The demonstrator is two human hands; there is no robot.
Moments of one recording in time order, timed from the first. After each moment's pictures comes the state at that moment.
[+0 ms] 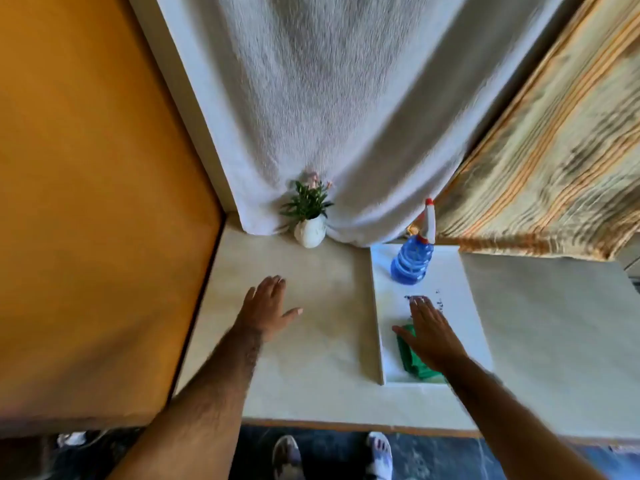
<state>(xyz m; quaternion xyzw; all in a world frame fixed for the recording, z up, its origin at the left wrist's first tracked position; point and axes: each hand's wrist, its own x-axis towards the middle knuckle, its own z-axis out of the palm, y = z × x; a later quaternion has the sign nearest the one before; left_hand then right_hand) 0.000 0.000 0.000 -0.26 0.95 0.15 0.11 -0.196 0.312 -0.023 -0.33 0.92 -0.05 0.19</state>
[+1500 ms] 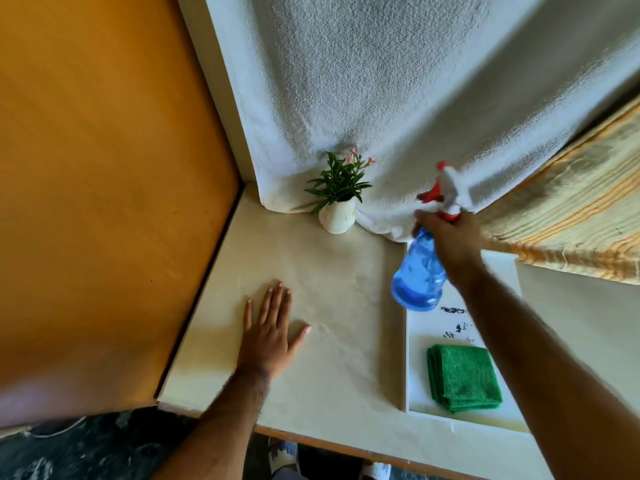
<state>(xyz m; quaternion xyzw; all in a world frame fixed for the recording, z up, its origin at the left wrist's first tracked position) 0.045 0.024 -0.116 -0.33 0.94 0.08 0.04 -0.271 0.153 0.065 -0.16 0.78 -0.58 0.16</state>
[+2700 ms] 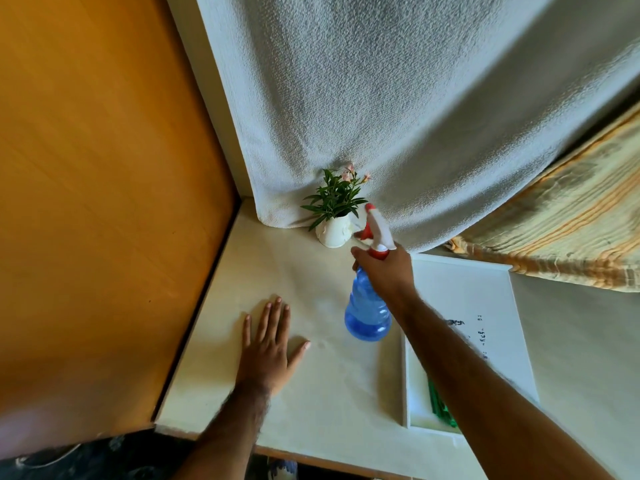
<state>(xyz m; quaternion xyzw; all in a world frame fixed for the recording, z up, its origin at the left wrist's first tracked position) 0.044 0.020 -0.112 -0.32 0.94 0.10 0.05 -0.203 0.104 0.037 -0.16 0.80 -0.54 0.22</state>
